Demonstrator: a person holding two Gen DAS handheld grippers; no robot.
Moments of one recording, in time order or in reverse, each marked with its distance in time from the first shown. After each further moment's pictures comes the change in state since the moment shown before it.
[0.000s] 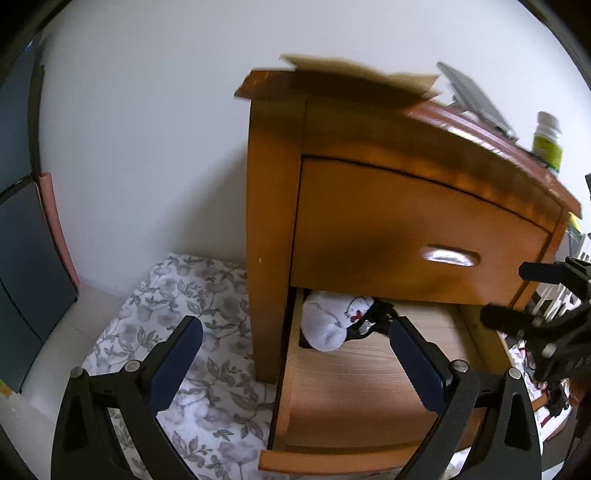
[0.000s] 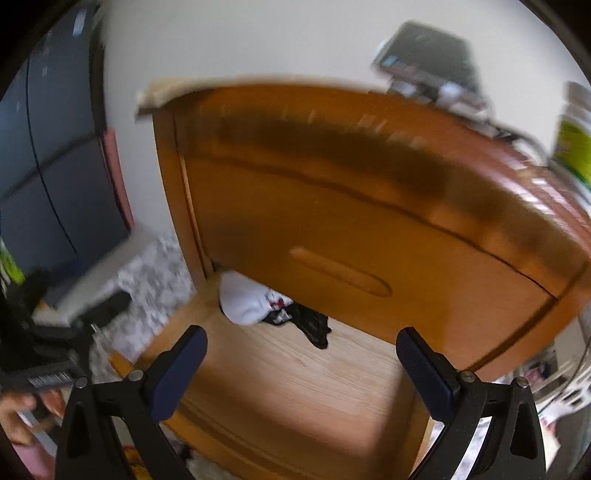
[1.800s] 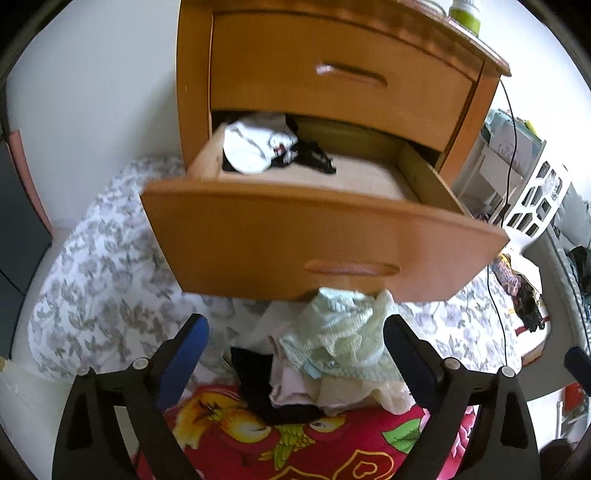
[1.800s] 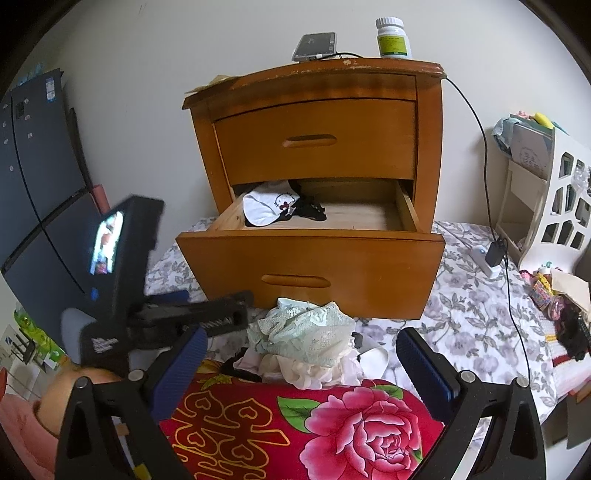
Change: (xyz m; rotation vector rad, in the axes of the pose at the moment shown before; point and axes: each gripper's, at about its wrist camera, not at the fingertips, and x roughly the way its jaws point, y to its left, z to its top) left arm -0.059 -0.073 -0.149 0.060 0.284 -0.111; right arm -0.146 0.082 -0.241 0.379 -0.132 -0.020
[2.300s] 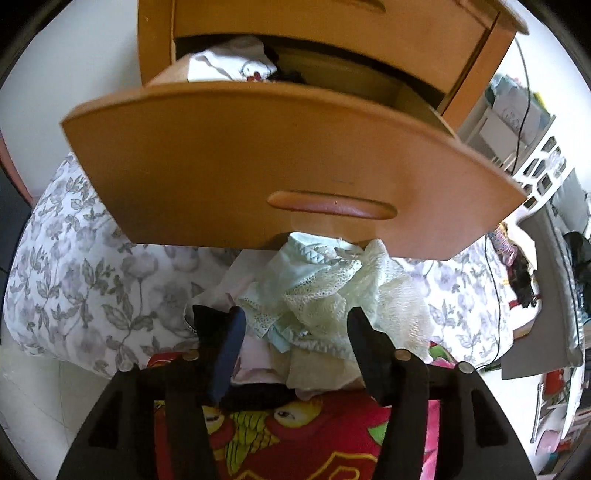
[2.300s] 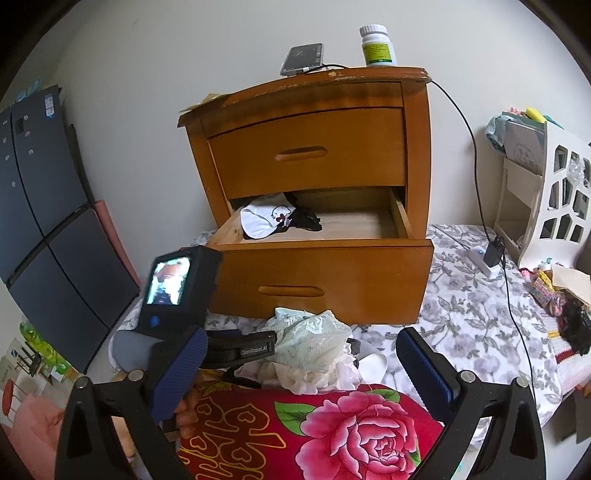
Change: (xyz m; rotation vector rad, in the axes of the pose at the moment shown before) left arm 0.054 -0.013 -0.021 -0.025 0.218 -0.064; right arm -0.012 -0.012 0.001 0.038 -0.041 0.019
